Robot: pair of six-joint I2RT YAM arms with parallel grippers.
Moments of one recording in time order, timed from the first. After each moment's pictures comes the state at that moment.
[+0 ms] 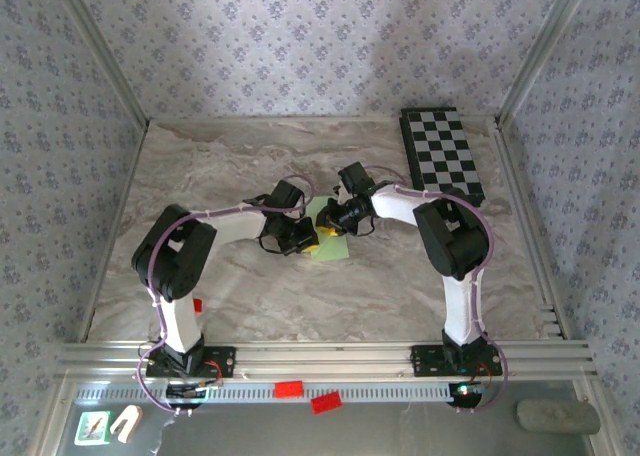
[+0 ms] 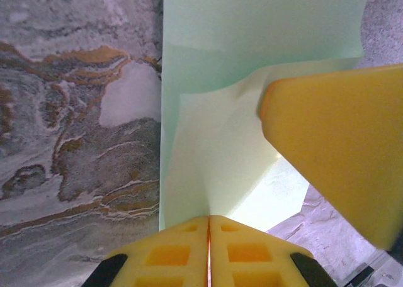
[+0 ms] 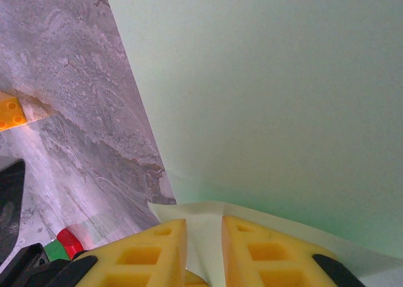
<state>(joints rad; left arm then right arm) -0.62 1.84 1.05 -0.32 0.43 -0.91 0.53 2.02 1.28 -0.33 -0.56 0.80</state>
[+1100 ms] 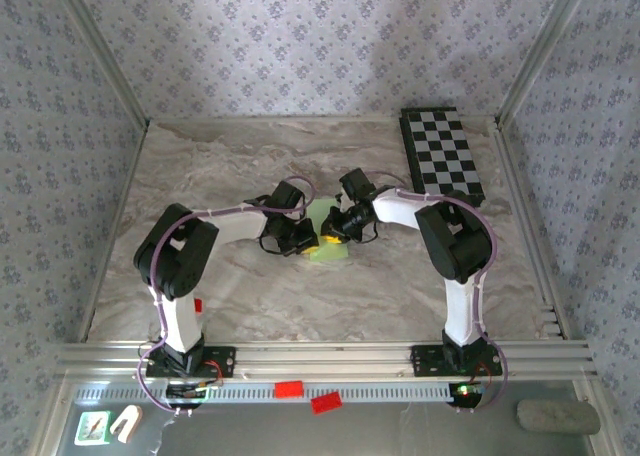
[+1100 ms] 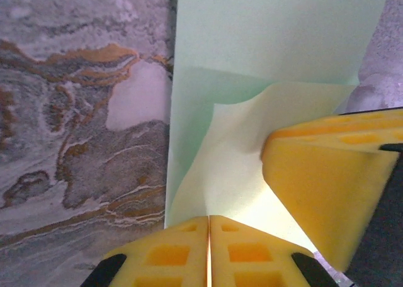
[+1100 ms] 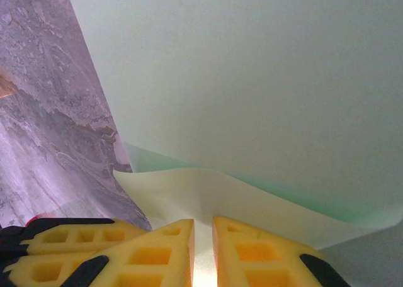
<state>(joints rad) -0.62 1.85 1.05 -0.32 0.44 -0.90 0.54 1.99 1.22 -0.38 -0.54 0.74</state>
